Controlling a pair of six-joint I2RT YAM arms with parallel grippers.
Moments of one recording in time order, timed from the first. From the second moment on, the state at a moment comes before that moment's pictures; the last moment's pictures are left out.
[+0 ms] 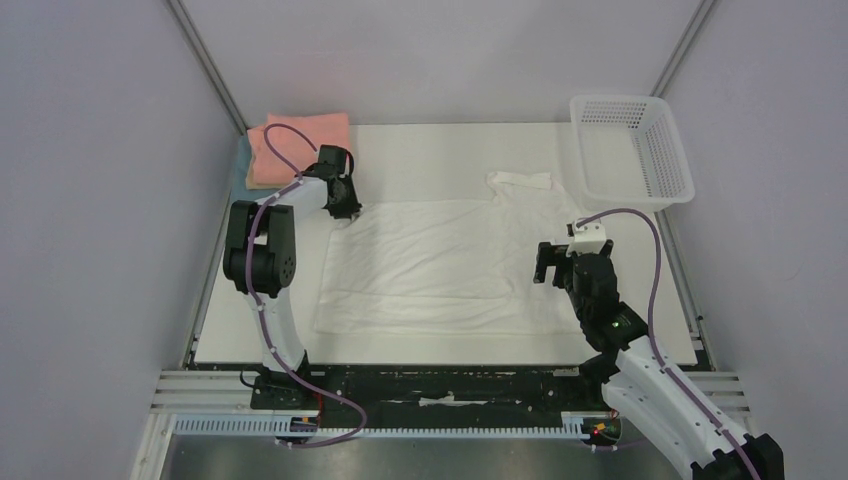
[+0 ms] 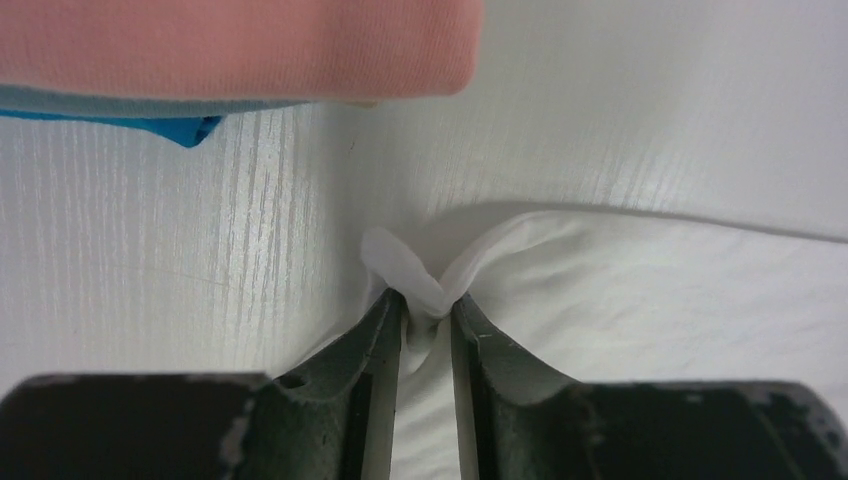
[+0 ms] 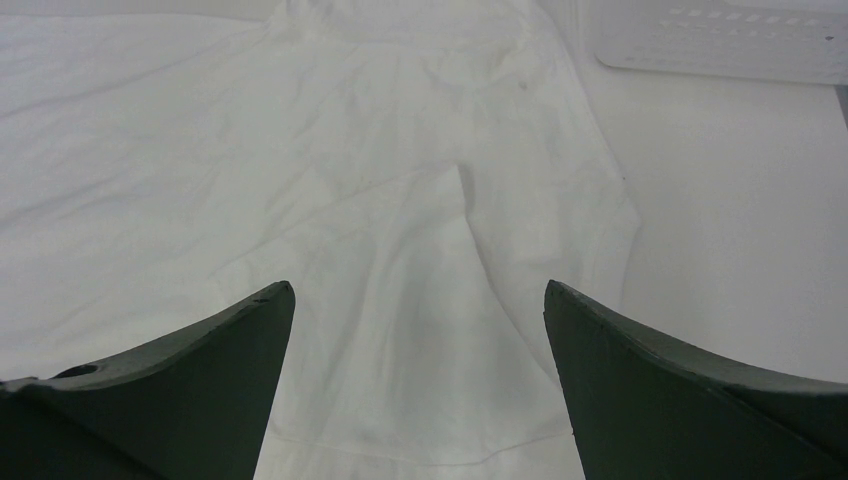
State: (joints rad) left arm -0.15 1.99 1.35 -0.38 -0.03 -0.38; right arm 0.40 0.63 0.33 -0.09 0.36 0.13
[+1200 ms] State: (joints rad) left arm -0.15 1.99 1.35 -0.41 -0.02 -0.39; right arm 0.19 1.76 1.28 -0.25 0.22 0.29
